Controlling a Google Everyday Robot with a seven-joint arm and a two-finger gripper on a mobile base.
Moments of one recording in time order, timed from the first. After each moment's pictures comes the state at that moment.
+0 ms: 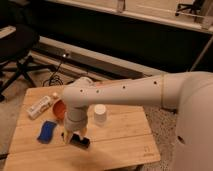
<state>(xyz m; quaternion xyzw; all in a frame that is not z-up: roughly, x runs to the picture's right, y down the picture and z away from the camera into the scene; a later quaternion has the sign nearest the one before) -0.166 0.238 0.641 -0.46 0.17 0.46 0.74</state>
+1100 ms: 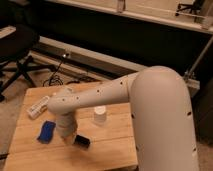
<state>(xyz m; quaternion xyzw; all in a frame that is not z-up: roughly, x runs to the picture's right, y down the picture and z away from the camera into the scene) -0.186 0.261 0.713 -0.43 0.20 0.43 0.77</state>
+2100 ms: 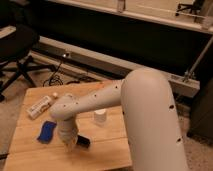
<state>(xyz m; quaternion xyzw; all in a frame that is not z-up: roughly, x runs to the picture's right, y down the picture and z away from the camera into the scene) -0.180 0.286 0.749 -0.42 0.22 0.43 0.77</state>
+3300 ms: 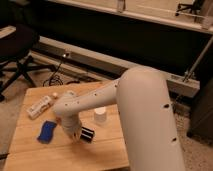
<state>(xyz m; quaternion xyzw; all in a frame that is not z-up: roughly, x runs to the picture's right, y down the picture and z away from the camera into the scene) -0.169 0.259 0.783 -0.36 0.23 0.48 0.77</state>
